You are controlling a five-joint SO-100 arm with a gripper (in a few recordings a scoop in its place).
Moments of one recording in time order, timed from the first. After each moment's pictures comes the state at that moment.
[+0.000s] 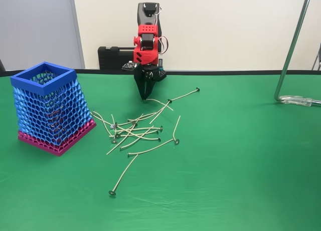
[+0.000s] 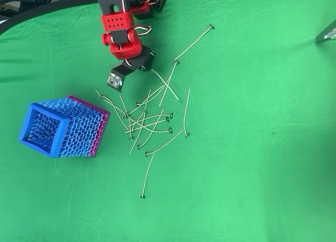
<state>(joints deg) 2.4 118.4 139.0 52.7 -54.8</state>
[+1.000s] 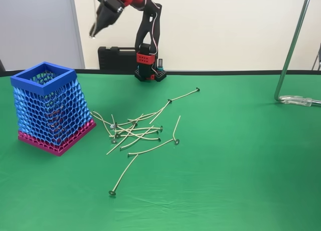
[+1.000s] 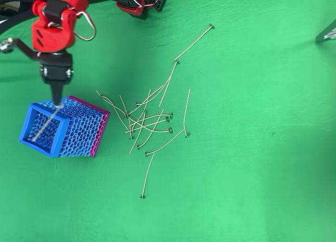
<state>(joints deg) 27.5 110.4 80.9 46.8 -37.5</state>
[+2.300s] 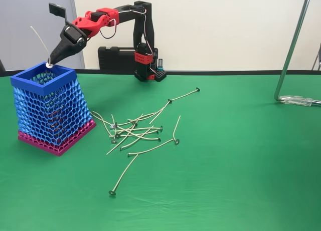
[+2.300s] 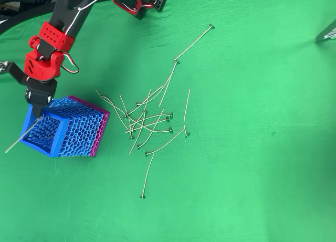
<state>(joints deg) 39.5 89.6 84.9 25.6 -37.1</state>
